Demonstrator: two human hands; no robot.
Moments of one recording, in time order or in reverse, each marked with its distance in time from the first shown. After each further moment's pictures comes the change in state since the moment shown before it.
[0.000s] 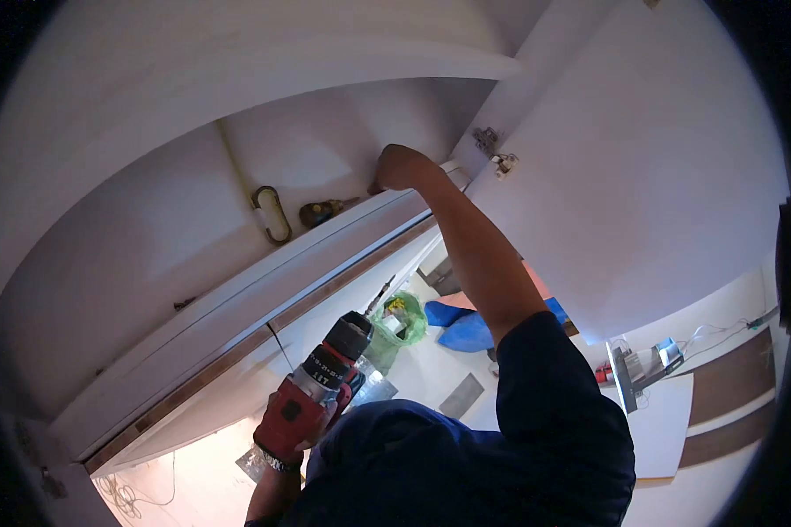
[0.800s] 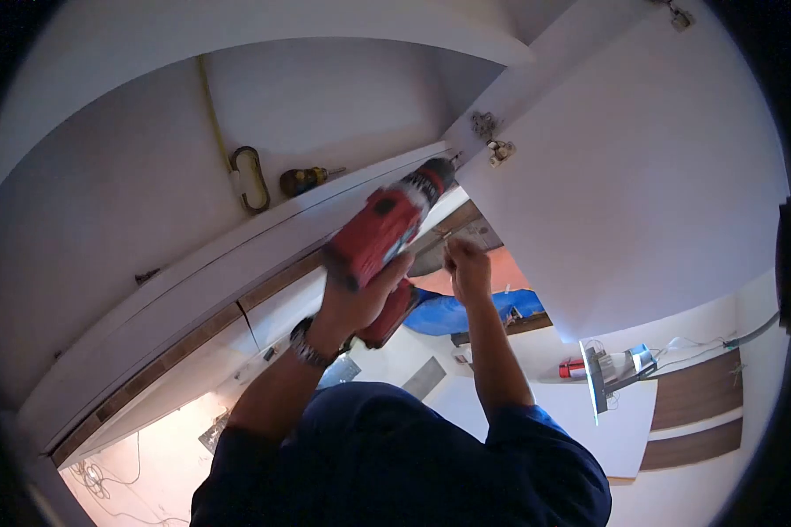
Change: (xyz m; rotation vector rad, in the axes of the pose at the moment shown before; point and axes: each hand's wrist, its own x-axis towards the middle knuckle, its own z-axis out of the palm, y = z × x) left_hand 0.172 0.111 0.023 -1.127 0.050 0.134; right_hand -0.222 0.001 0.166 1.786 0.693 0.434
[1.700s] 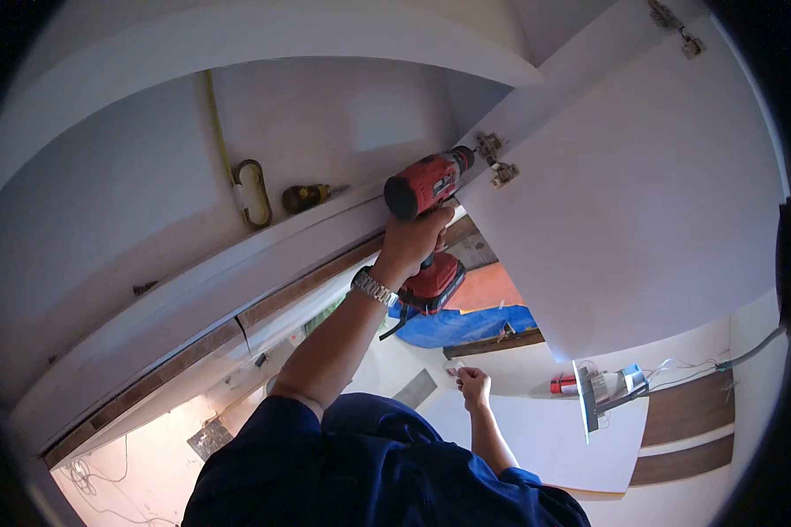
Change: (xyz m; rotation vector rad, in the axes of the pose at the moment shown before) left_hand 0.106 -0.027 0.064 -0.426 -0.007 -0.270; right_hand -0.178 0.140 -0.152 -0.472 0.467 0.480
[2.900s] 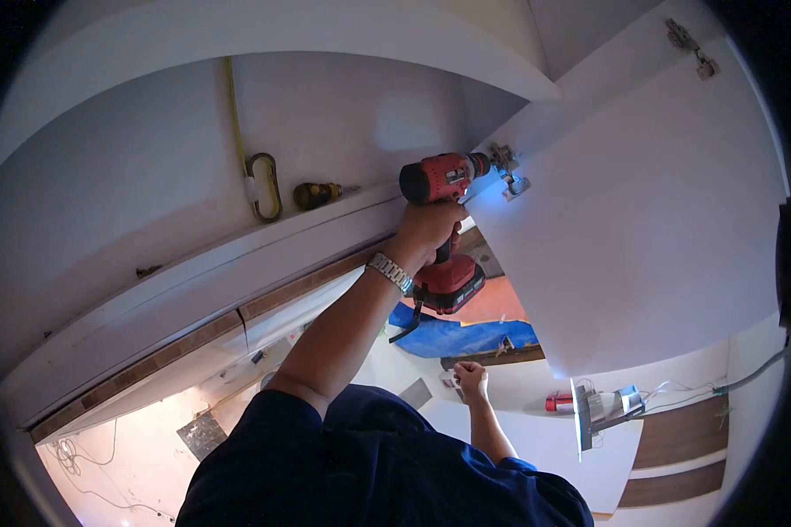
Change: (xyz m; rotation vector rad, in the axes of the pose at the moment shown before) left_hand 0.021 0.018 0.013 0.013 0.032 -0.132; right_hand 0.048 -0.012 0.010 -0.025 -0.142 -0.085
